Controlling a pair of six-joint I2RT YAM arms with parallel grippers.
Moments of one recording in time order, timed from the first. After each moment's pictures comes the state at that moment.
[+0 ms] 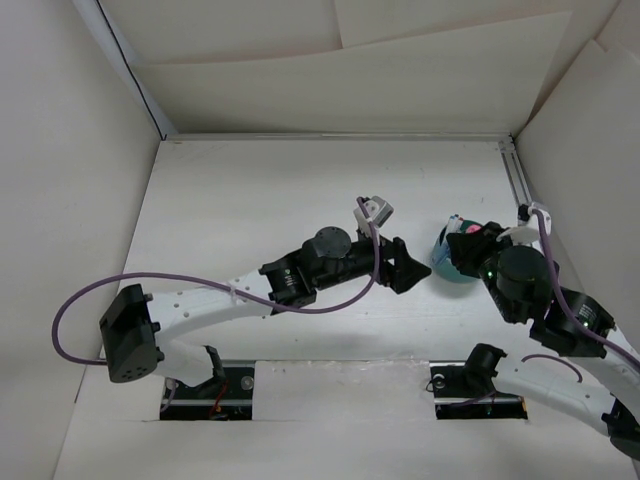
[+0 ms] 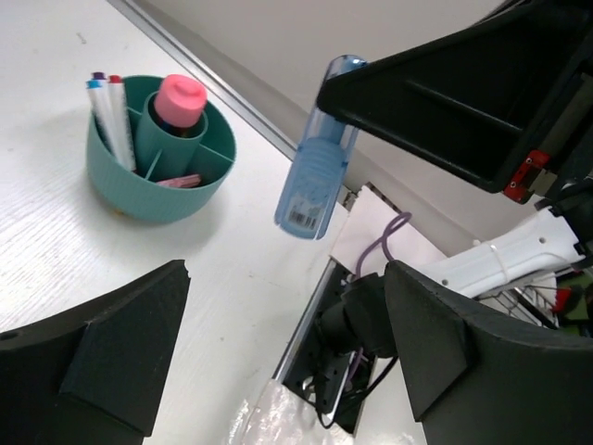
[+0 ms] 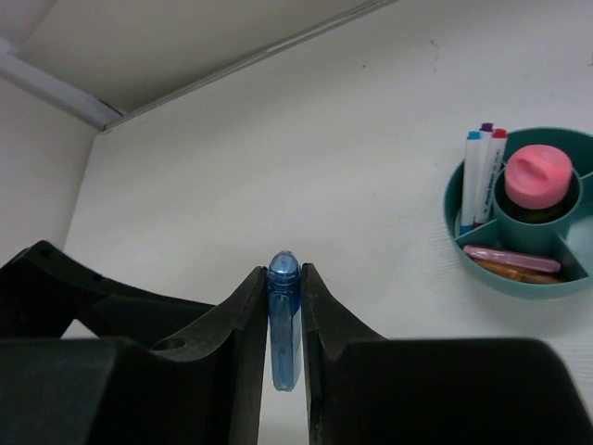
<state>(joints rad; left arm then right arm) -1.16 1.36 1.04 0.25 0.04 -0.57 0.92 0.62 1.05 -0.73 0.74 0.73</state>
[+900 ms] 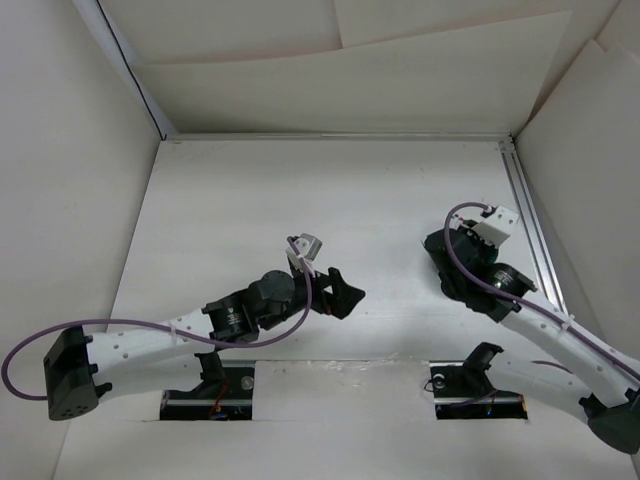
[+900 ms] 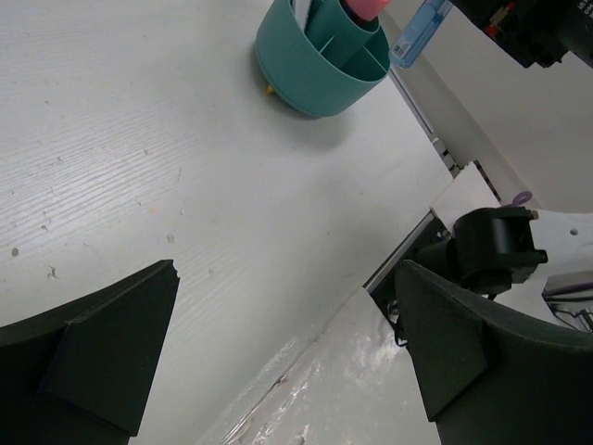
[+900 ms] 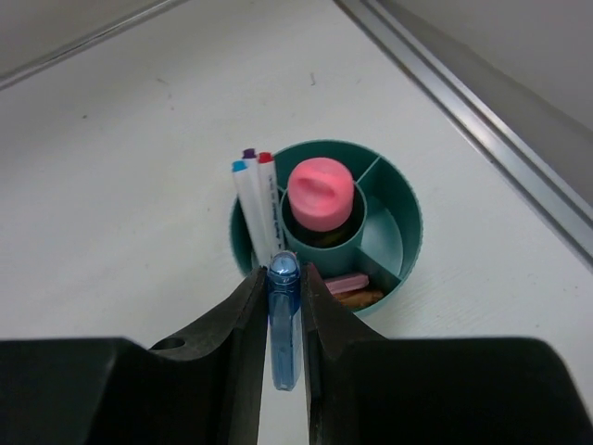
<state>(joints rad) -1.16 0.91 0.56 0.11 -0.23 -0.67 0.77 0.88 0.87 -0.74 1.14 0.83</state>
